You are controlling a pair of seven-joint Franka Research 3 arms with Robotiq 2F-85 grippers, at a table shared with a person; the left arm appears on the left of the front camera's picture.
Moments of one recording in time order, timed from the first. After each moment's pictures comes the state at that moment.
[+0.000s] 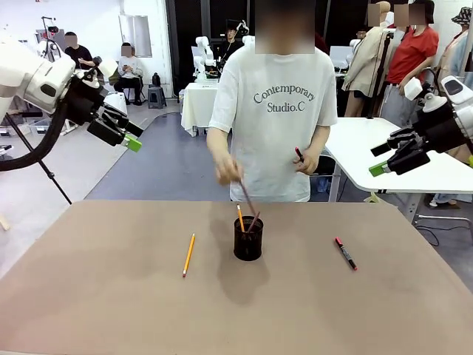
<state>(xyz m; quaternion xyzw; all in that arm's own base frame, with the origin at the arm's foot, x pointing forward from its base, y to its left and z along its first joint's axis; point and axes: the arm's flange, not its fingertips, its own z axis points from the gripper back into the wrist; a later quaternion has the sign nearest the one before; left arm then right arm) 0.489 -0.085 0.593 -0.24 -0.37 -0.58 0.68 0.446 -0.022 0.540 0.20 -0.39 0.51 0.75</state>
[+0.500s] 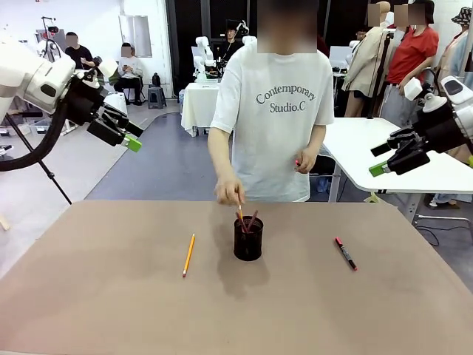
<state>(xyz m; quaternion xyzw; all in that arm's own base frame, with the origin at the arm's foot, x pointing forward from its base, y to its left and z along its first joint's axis) 0.489 -0.085 0.593 -0.24 -0.37 -0.58 0.68 0.446 -0.022 0.540 0.20 -0.39 0.51 0.75</state>
